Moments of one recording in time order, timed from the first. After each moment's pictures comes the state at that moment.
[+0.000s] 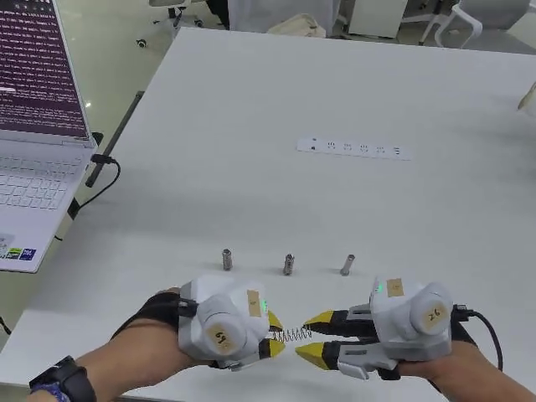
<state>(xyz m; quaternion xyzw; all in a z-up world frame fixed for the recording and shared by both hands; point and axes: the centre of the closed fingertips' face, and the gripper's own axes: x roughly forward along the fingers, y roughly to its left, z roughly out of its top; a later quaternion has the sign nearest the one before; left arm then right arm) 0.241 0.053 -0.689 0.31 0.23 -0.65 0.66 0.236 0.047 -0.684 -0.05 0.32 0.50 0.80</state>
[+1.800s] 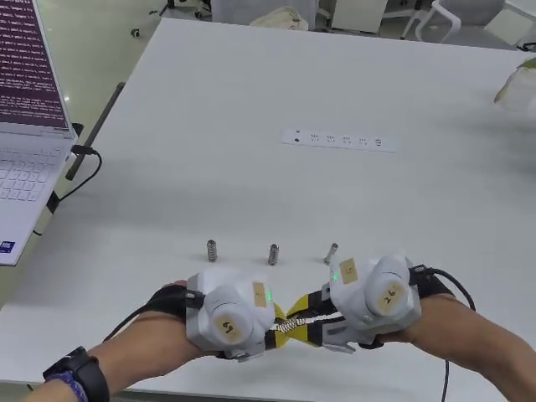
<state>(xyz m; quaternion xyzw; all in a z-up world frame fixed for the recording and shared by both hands) 0.232 0.026 -0.690 0.29 0.22 -0.66 0.66 0.227 0.050 -0.676 -0.25 0.32 0.56 0.72</state>
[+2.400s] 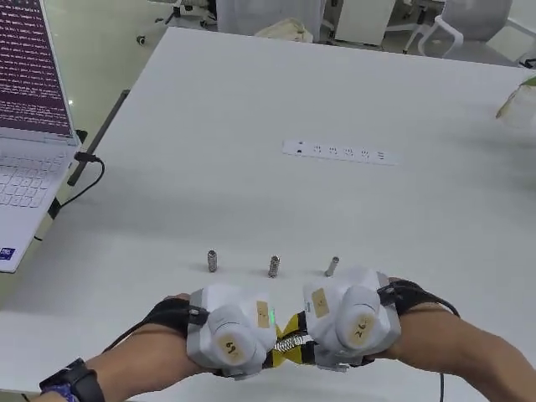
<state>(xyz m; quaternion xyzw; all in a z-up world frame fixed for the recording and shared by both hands) 0.229 0.031 -0.697 0.31 0.23 -0.66 0.64 0.224 0.055 -0.686 -0.34 0.34 0.57 0.66</state>
